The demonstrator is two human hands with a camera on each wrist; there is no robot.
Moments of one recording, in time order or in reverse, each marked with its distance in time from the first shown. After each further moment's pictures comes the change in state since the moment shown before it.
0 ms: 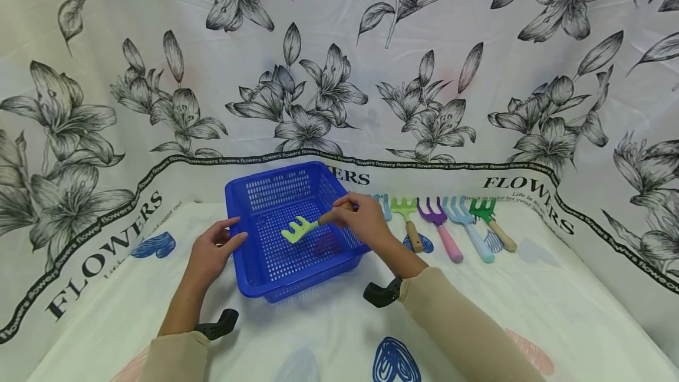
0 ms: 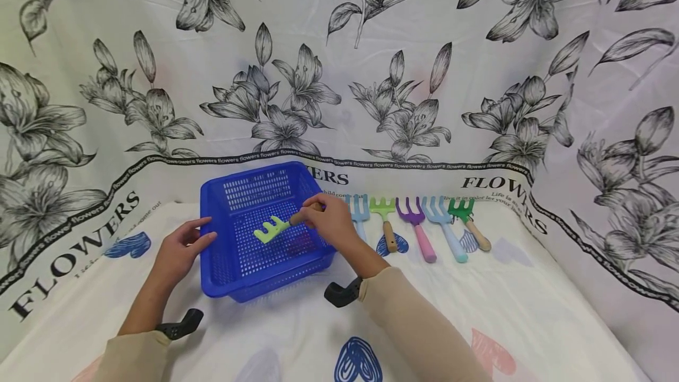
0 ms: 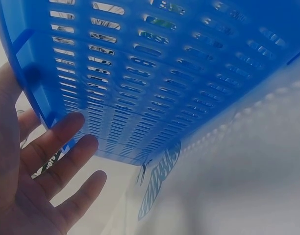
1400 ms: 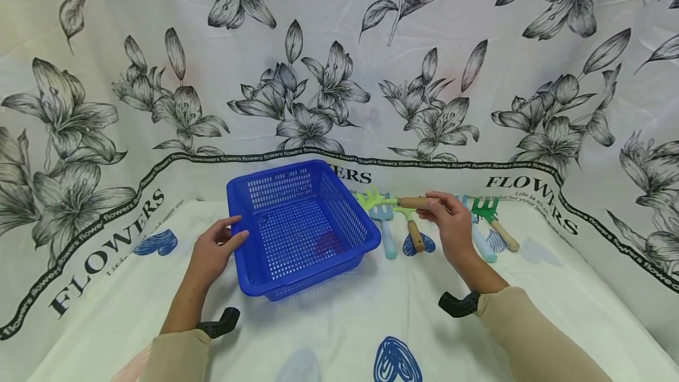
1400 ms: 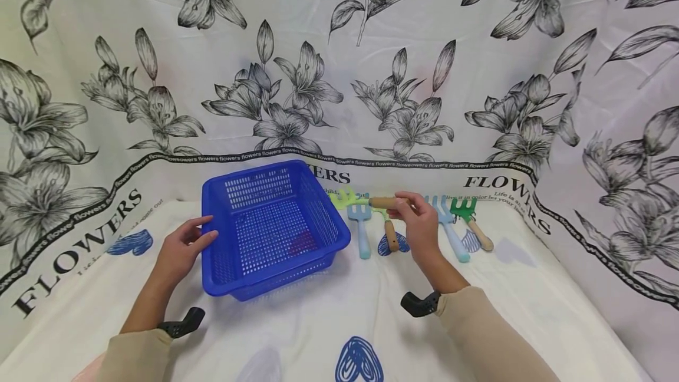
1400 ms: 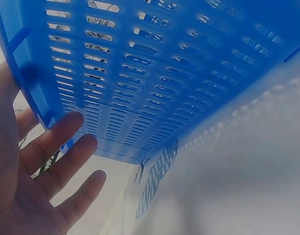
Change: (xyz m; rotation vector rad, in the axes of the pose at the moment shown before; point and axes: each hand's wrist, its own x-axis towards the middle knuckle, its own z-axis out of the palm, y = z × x) left_hand 0.000 -0.005 0.002 -0.007 0.006 0.005; right_hand -0.042 0.058 -0.120 0.331 0.347 -0.106
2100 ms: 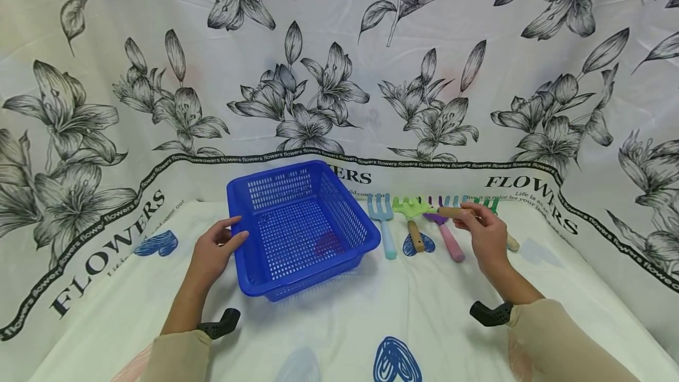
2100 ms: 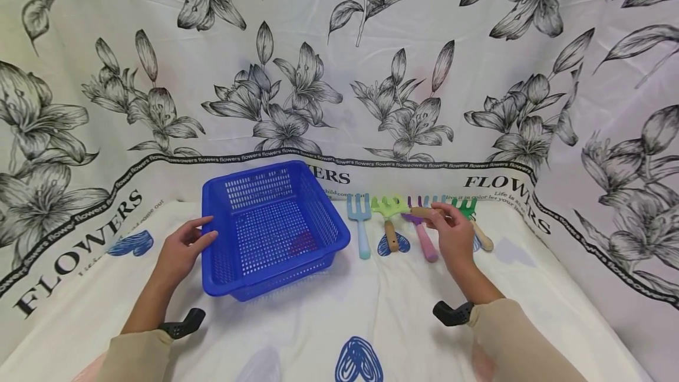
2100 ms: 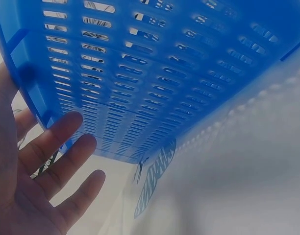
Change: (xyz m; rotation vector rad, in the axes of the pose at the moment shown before) left_hand 0.000 -0.001 0.001 -0.003 0.008 -0.002; right_hand -0.007 0.008 -0.063 -0.128 0.172 0.033
